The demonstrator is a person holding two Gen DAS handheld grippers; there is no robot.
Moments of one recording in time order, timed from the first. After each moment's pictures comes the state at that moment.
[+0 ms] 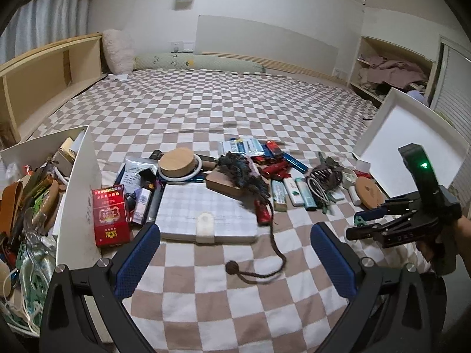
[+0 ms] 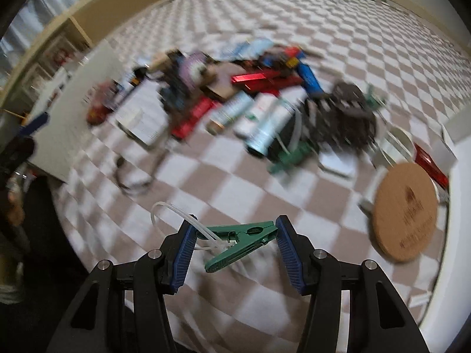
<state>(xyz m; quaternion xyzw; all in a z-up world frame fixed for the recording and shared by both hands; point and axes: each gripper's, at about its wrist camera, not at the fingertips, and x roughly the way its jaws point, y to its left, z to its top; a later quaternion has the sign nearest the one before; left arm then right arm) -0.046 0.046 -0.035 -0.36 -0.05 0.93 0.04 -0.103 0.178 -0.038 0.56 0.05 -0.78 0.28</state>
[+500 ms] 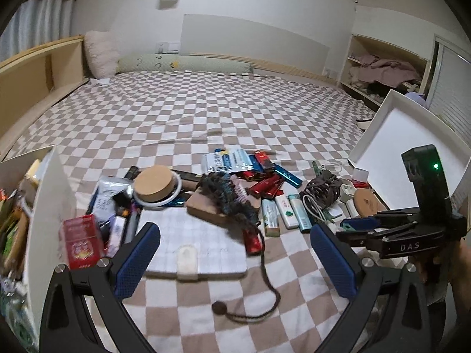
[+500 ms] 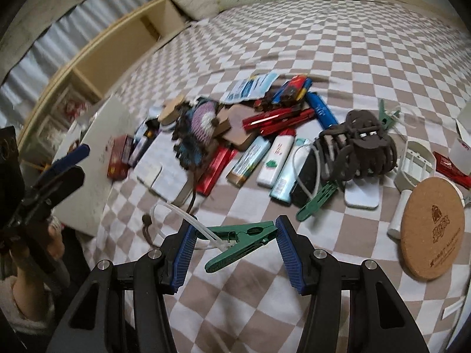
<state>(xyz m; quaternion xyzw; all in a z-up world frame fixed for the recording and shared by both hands) -0.100 0.060 -0.041 -0.36 -0.05 0.93 0.07 -0.120 0.178 -0.034 0.51 -0.07 -0.81 0.28</state>
